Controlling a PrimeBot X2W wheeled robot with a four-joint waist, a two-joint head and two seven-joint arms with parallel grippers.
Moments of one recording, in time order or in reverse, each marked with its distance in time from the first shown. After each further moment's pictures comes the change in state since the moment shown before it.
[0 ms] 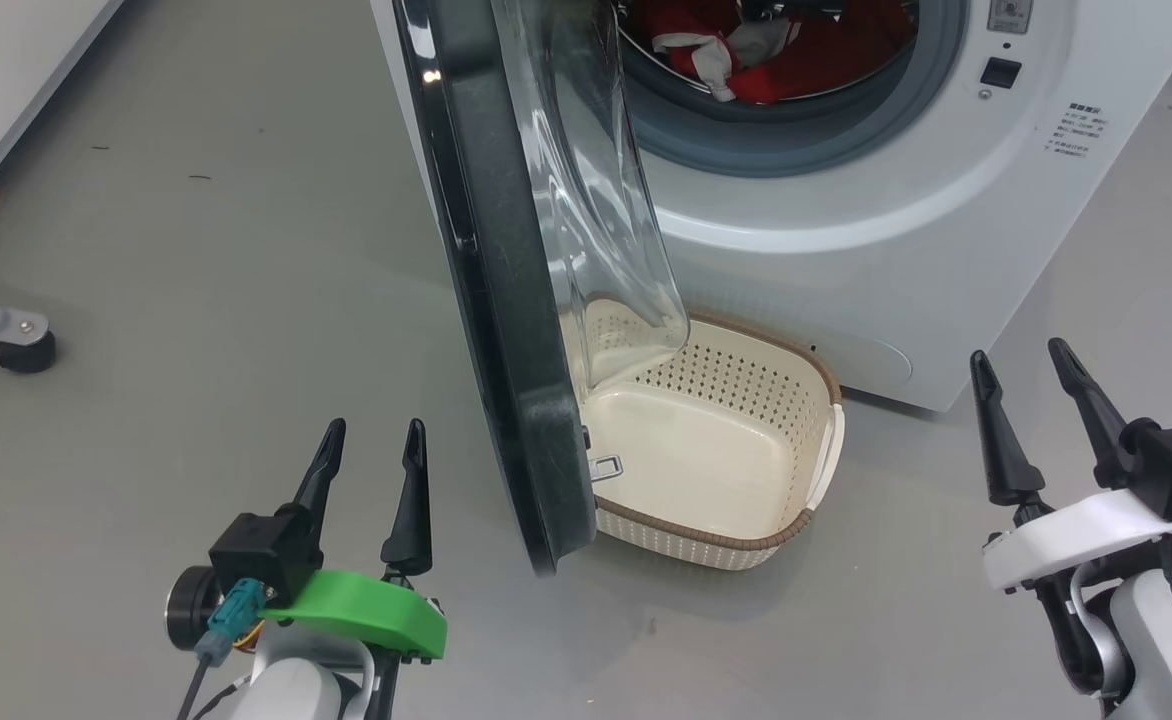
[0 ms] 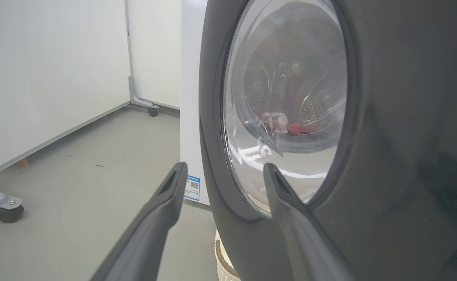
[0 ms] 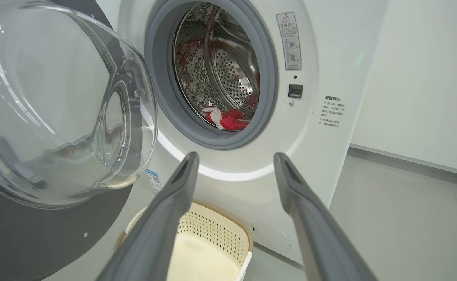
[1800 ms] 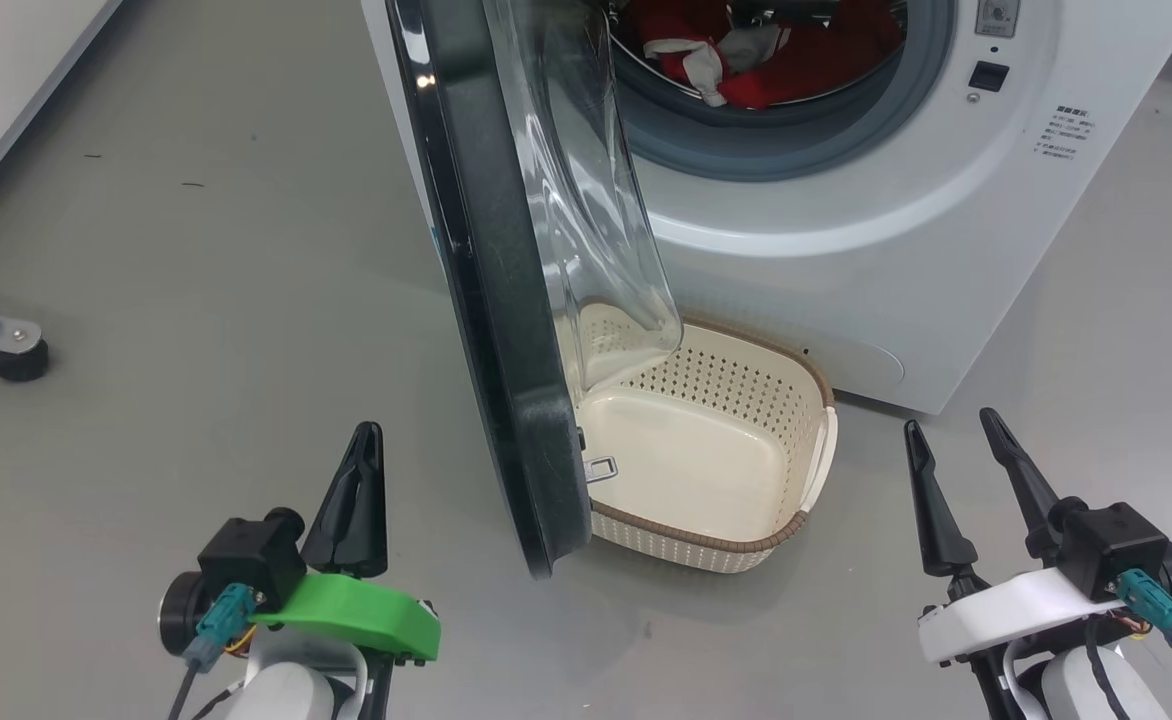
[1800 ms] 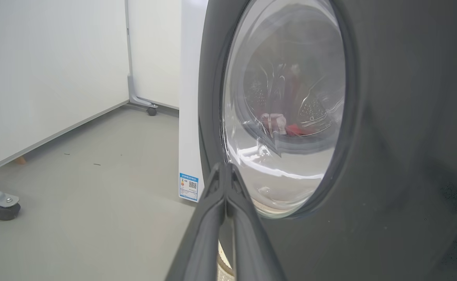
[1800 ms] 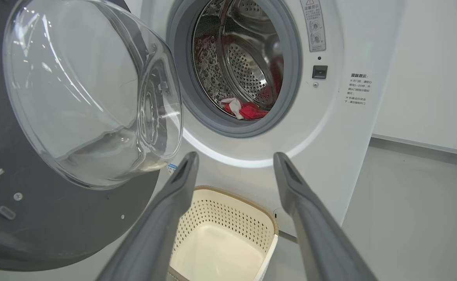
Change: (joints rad) left arm 0.013 0.001 0.009 -0.006 -0.009 0.000 0.000; right arm 0.135 0.234 -0.142 -0.067 -0.228 0.030 0.001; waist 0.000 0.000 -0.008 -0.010
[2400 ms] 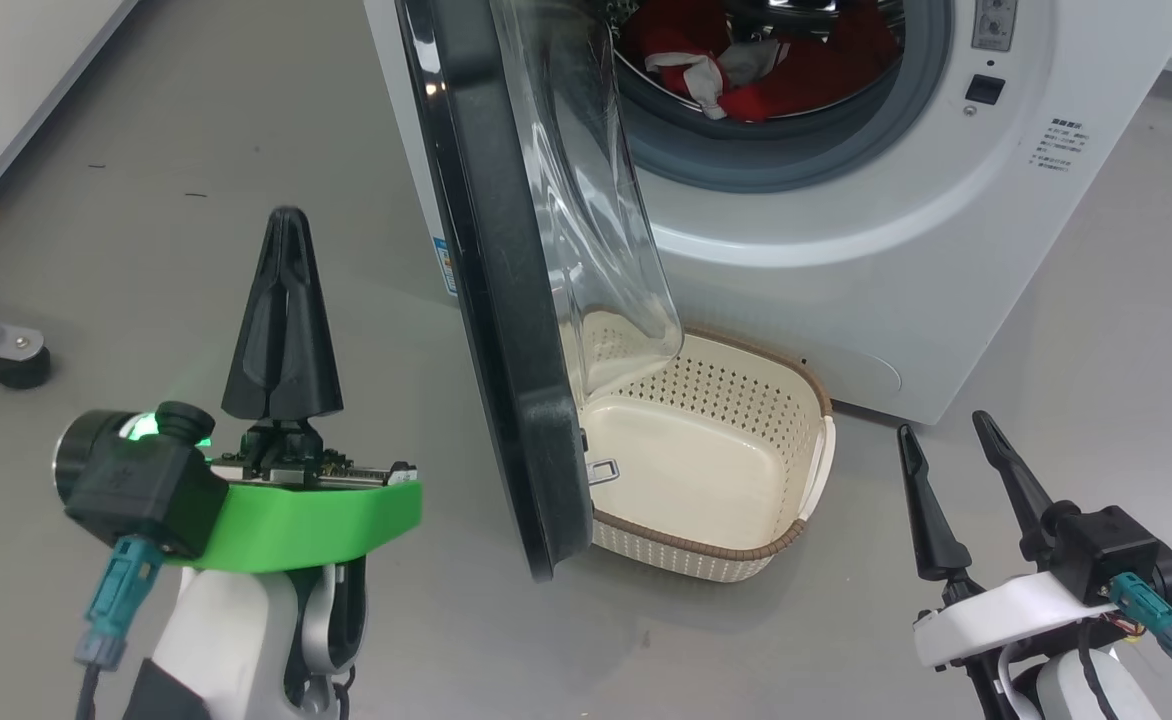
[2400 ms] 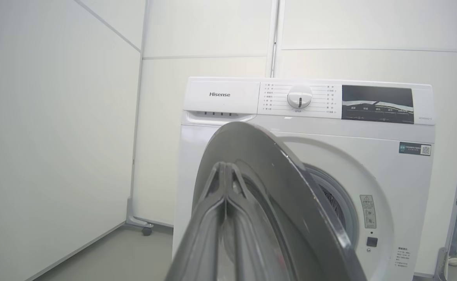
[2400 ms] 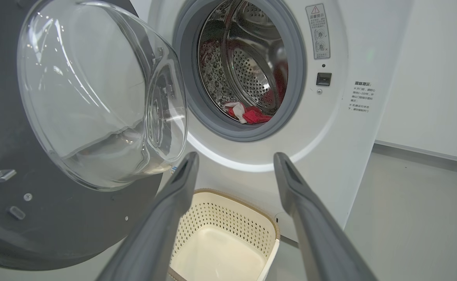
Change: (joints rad) left arm -0.106 0.001 0.063 -0.362 0.104 0.000 -0.005; right arm 0.004 0.026 -0.024 0.003 -0.036 0.029 0.000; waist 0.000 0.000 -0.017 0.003
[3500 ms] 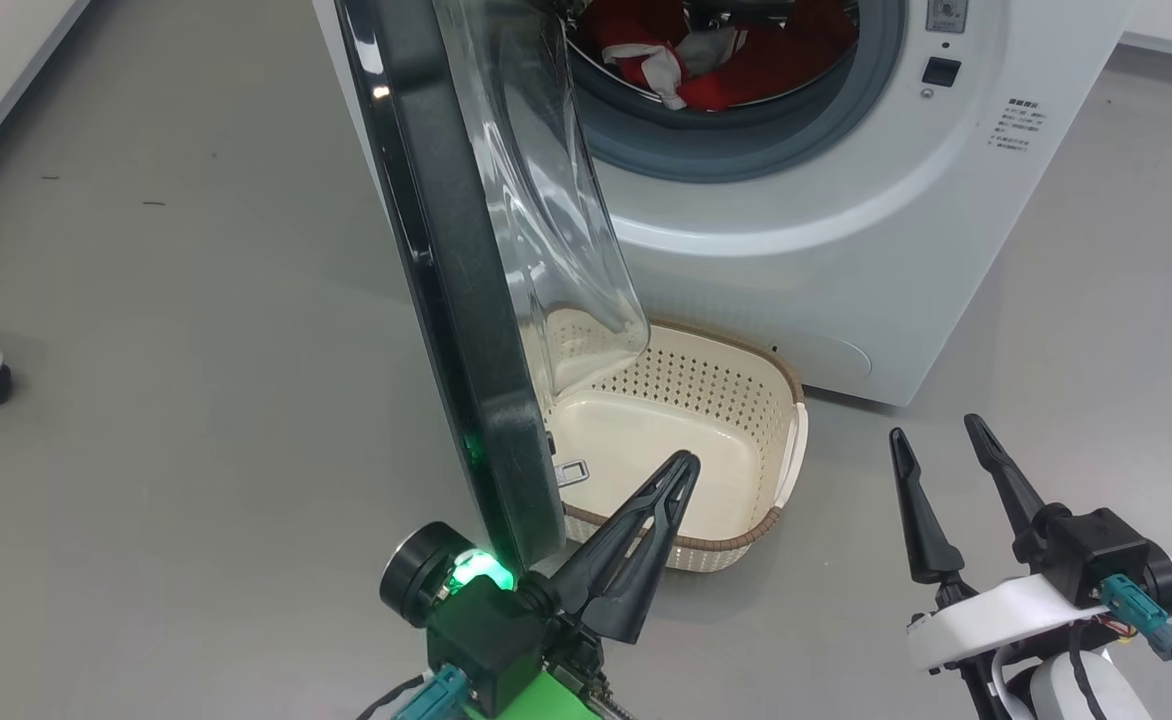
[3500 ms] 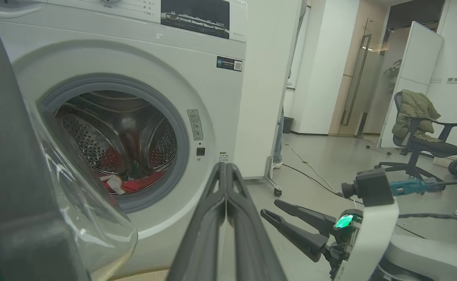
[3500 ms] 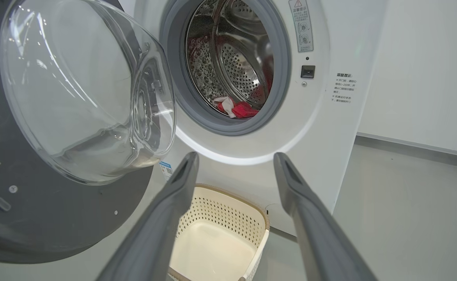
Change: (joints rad) left arm 0.075 0.010 -0.458 -0.055 -0.034 -0.125 0.064; right arm 0.000 0.024 -0.020 0.008 -0.030 0.024 0.000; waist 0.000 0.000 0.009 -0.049
